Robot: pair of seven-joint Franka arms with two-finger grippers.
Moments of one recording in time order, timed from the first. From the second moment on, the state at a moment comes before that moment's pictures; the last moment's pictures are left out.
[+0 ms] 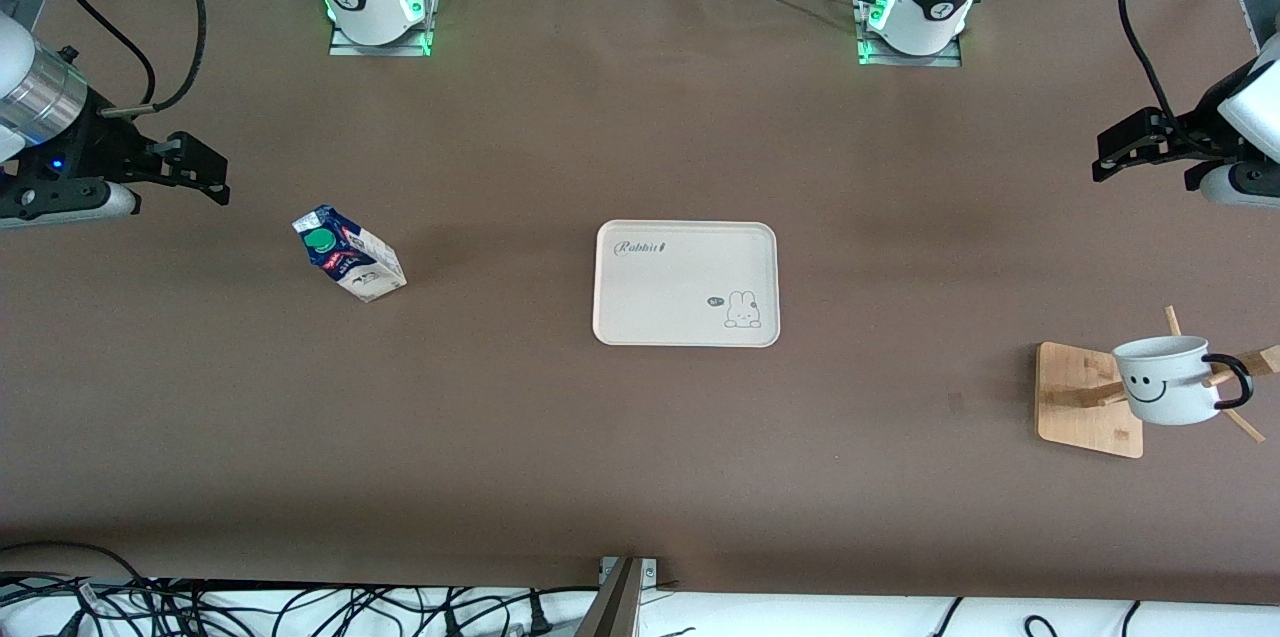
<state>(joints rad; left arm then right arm) -0.10 0.07 0.10 -1.49 -0.01 1.51 0.09 0.18 0.06 -0.11 -1.61 -0.01 1.71 -0.05</state>
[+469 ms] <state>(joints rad) -0.10 0.07 0.10 -1.50 -0.01 1.54 0.09 0.18 0.14 -0.10 -1.62 -0.01 1.70 -0.06</state>
